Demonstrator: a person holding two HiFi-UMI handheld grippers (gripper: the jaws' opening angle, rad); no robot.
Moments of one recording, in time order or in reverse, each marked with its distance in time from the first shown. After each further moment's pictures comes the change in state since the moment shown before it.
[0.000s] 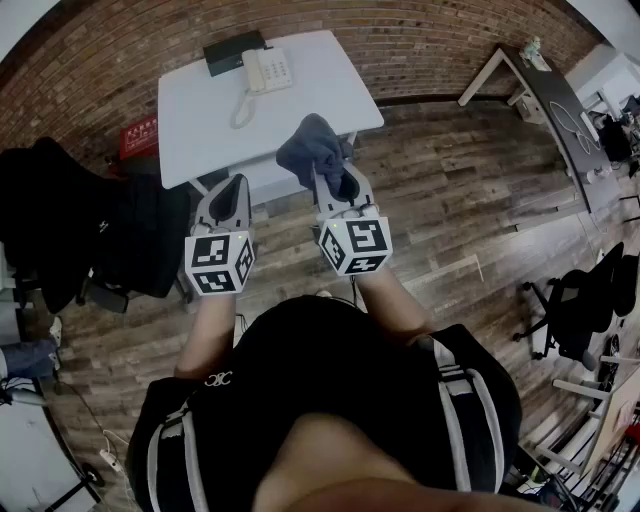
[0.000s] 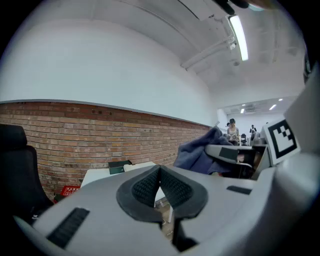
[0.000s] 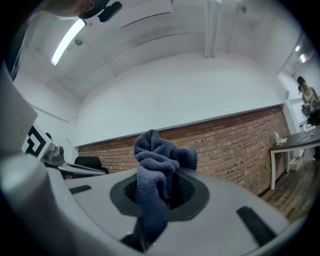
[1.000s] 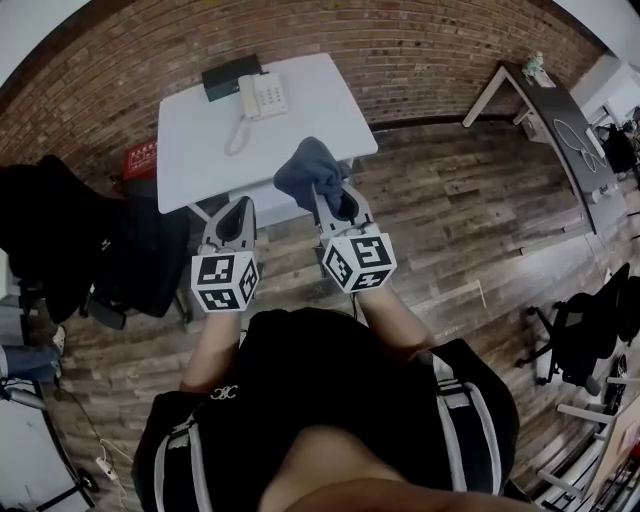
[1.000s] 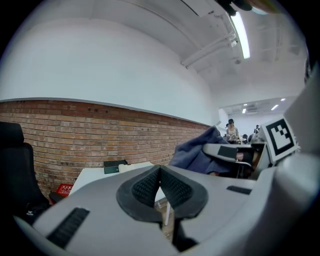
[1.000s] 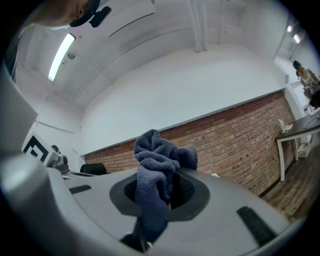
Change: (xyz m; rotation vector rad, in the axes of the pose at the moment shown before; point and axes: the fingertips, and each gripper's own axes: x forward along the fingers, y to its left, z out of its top) left arm 0.042 -0.043 -0.003 -0.014 0.006 0.002; right arm 0.002 -0.055 -0.004 0.094 -0.004 0.070
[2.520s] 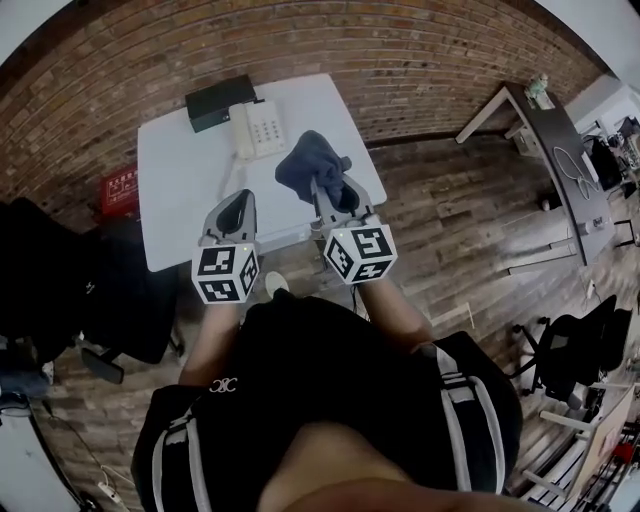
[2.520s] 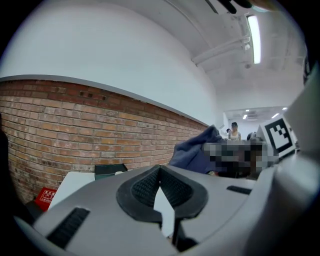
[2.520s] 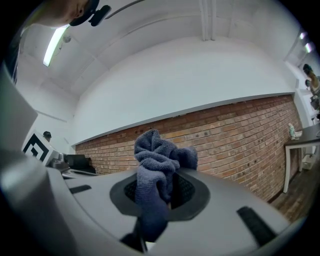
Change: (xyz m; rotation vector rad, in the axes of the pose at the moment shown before) left arm 0.201 0.112 0.032 -0.061 0.004 -0.054; right arm 0.213 -0.086 0.002 -0.072 0.055 -0.029
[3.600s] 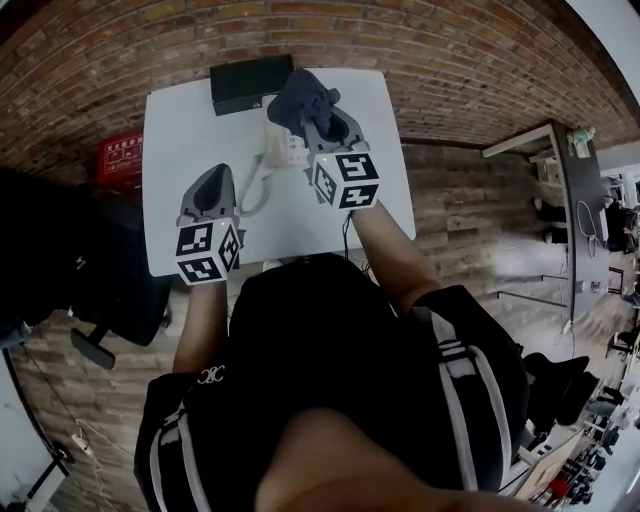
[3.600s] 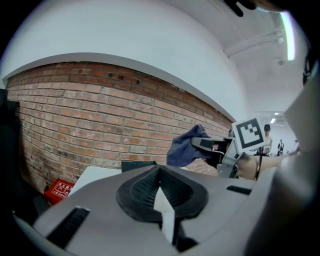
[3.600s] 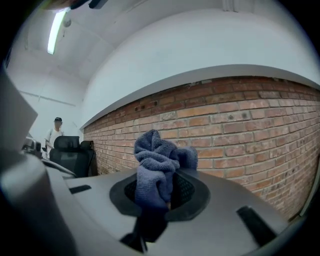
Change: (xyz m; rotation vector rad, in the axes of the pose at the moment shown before) left arm 0.104 0.195 -0.003 -0.141 0.060 0.230; right arm 0.301 -0.013 -0.033 -0.120 0.138 0.168
